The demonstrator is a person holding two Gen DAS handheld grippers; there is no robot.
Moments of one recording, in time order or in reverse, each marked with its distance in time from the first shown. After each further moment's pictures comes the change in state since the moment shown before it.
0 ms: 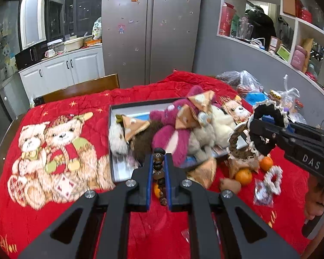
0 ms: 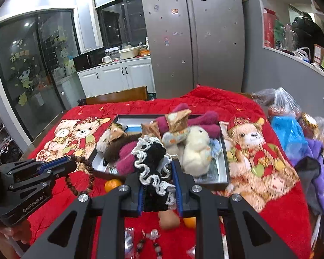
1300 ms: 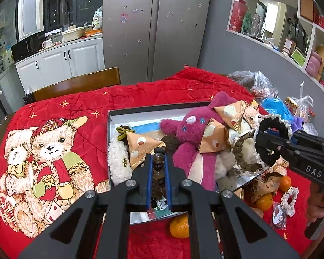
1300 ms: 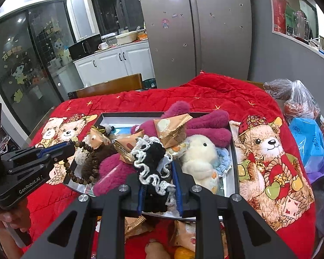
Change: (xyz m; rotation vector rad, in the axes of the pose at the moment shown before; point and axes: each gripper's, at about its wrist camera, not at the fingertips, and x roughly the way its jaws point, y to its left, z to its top) left arm 0.078 0.030 0.033 -0.028 0.062 -0.017; right arm 0.085 -0.024 0.034 0.020 0.118 0.017
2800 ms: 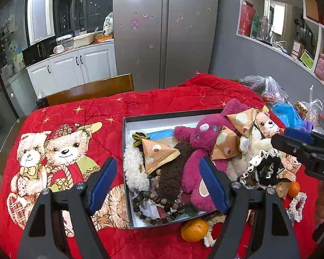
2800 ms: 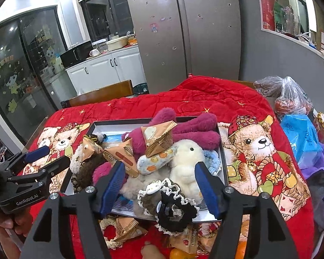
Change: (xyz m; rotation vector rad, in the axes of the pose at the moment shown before) left arm -0.011 0.006 0.004 -0.012 -0.045 0.089; right arm -0.008 -0.010 0.005 0.050 -0.026 -0.037
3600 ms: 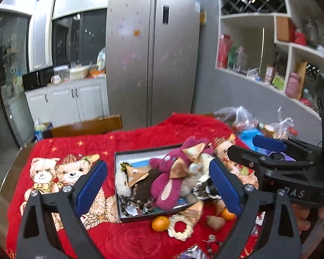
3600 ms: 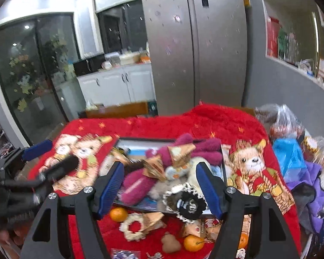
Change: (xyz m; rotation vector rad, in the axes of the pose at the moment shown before) left arm -0.146 -0.037 0.000 0.029 -0.245 -0.061; right arm -0.091 0.044 0.005 -0.076 -0.146 0.022
